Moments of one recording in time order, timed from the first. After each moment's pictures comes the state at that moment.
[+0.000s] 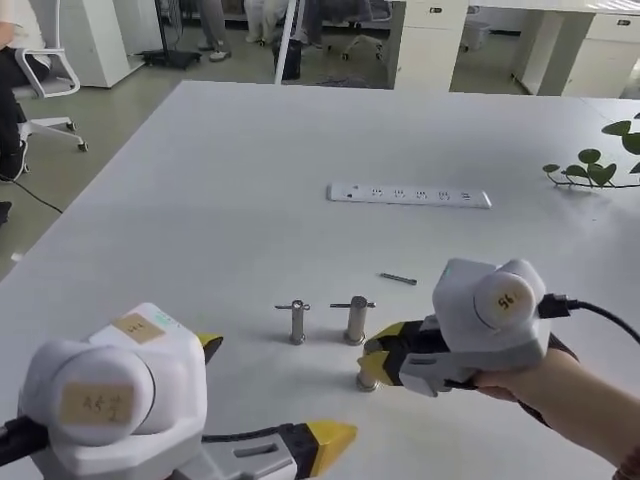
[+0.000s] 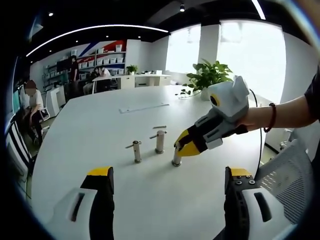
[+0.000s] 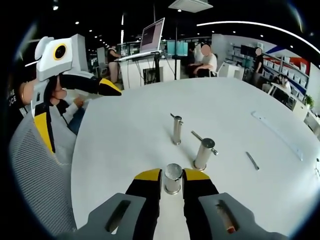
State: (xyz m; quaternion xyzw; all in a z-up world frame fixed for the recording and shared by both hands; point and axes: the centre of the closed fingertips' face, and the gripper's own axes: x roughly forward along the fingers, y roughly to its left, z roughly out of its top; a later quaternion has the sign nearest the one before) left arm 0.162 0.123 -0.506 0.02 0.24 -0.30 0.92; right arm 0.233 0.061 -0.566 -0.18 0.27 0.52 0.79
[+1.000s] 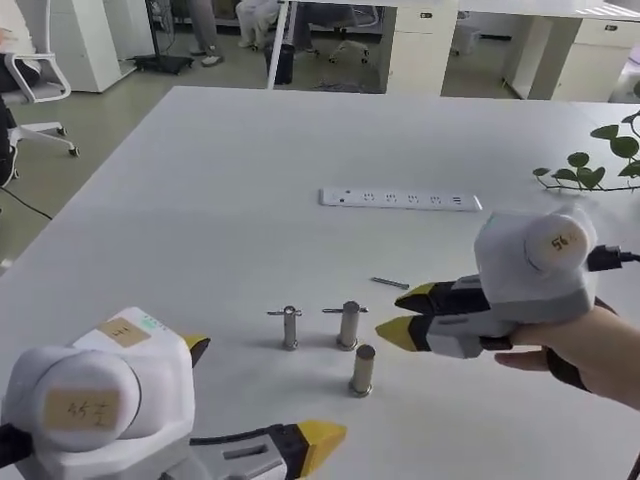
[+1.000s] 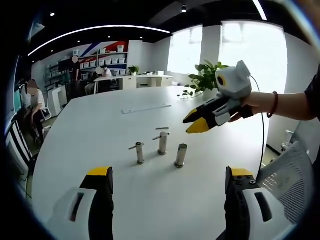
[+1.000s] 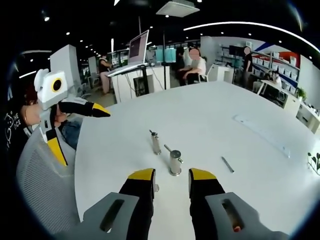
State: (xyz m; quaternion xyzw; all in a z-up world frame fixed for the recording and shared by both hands) left arm 0.167 0.127 -0.505 0.02 0.24 -0.30 0.92; right arm 0.266 0.026 -0.521 -0.15 0.27 0.48 0.82
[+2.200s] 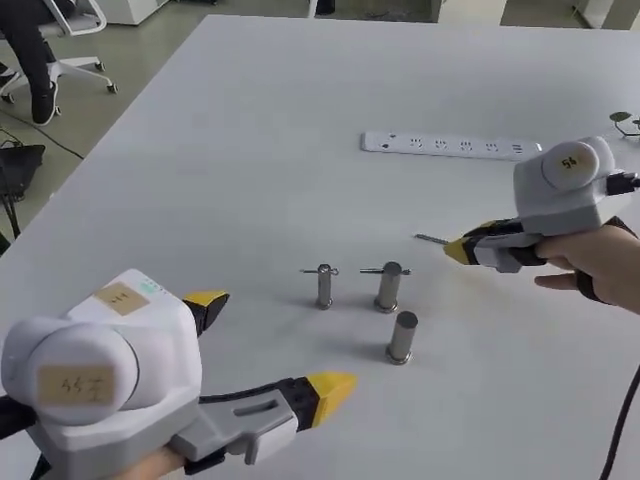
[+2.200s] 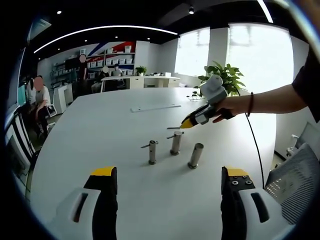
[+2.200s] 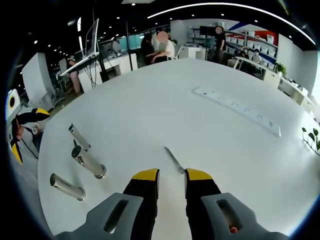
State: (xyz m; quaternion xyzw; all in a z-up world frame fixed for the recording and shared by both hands) left arm 0.189 0.146 -0.519 0.01 0.23 -0.27 0.93; right arm 0.379 -0.011 -0.591 -0.14 0.34 0.37 0.85
